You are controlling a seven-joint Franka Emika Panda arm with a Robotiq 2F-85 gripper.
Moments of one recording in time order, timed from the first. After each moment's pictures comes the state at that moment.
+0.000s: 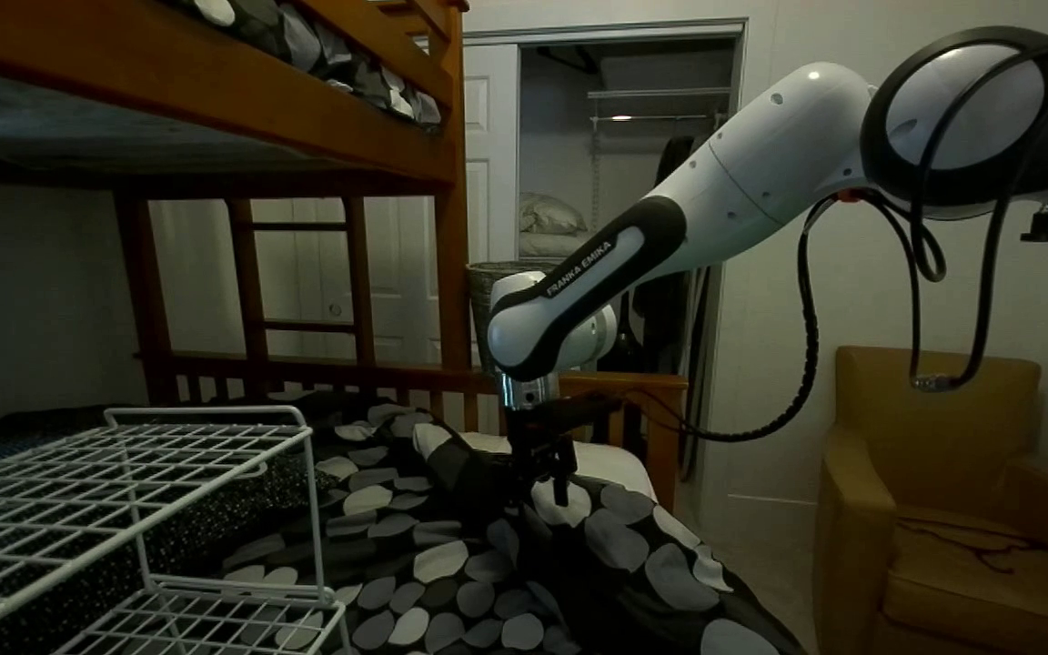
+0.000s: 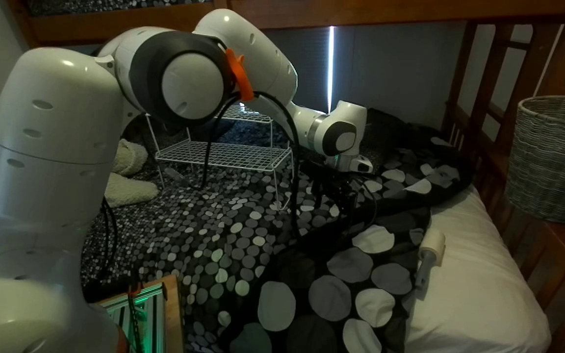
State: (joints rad) arm 0.20 0.52 0.12 -1.75 -0.03 2.10 0.02
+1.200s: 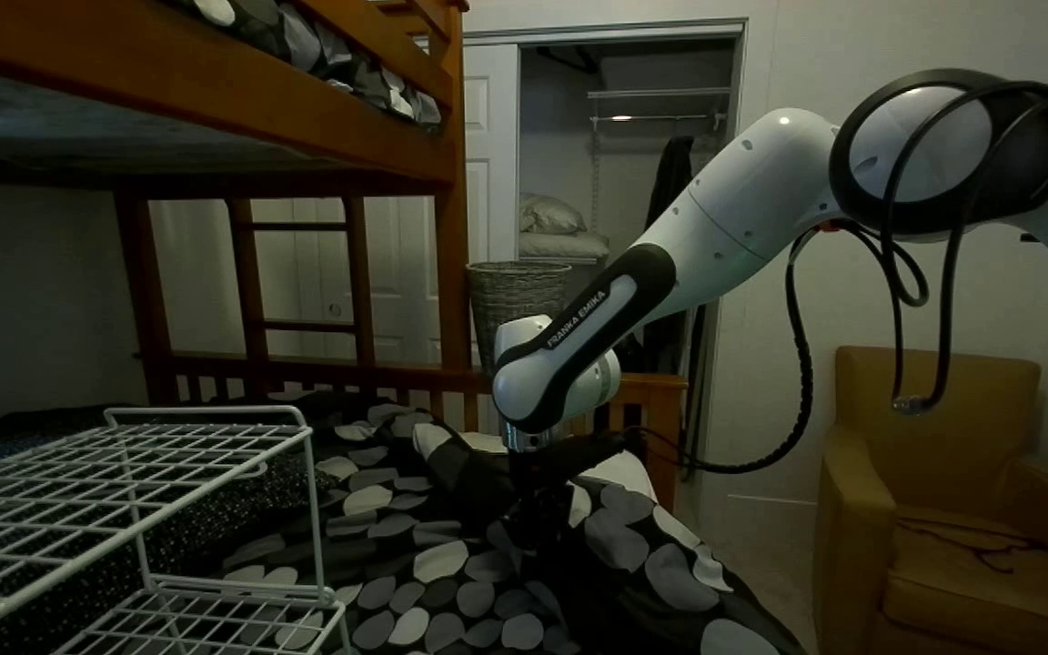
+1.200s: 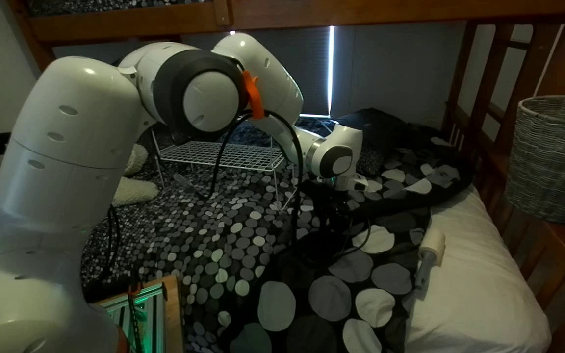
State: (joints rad) arm 0.20 0.59 0.12 -1.79 -0.04 2.23 0.02
